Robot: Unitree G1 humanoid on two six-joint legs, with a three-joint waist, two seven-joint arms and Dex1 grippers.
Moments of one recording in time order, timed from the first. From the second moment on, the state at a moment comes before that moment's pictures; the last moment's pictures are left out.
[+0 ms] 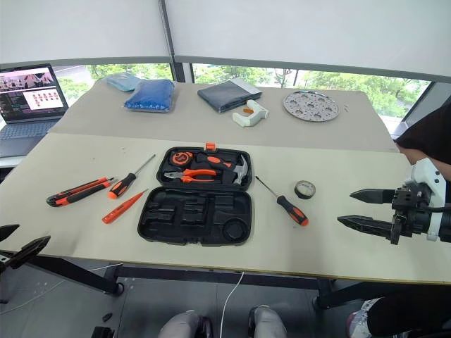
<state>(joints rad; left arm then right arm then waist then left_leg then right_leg) 0.32 0.84 0.78 0.02 -0.47 0.33 -0.91 -0.10 -1.12 -0.41 0.01 0.61 0.52 1.31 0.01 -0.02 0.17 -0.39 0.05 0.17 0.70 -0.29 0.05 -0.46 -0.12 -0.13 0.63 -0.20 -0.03</state>
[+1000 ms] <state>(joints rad) -0.61 0.87 0.07 0.52 -0.24 0.58 -0.82 -0.45 -0.94 -0.15 -0.33 0.69 0.65 1.11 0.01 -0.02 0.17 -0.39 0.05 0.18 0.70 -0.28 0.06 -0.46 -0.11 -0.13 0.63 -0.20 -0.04</state>
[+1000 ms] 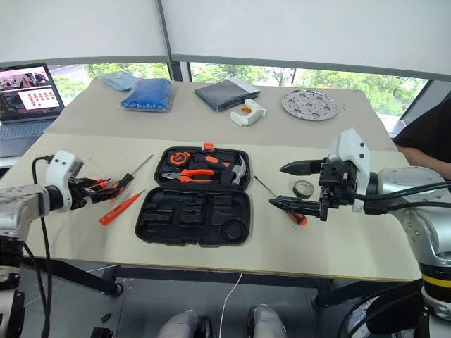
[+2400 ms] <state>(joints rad) -0.98 0.69 -0.28 0.81 0.04 -0.23 -1.46 -0.38 -0.93 -0.09 -0.37 0.60 0.61 1.10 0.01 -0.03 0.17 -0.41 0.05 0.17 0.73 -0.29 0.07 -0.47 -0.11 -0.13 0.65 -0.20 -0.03</state>
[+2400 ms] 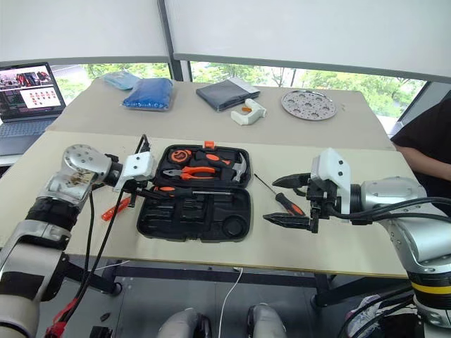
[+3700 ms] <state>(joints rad) -1.10 0.56 -0.22 1.00 0.07 -0.26 -1.48 -0.41 -0.92 -0.09 -0.40 0.61 0.64 1.05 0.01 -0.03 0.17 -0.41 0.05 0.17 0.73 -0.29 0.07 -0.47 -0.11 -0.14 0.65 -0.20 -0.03</state>
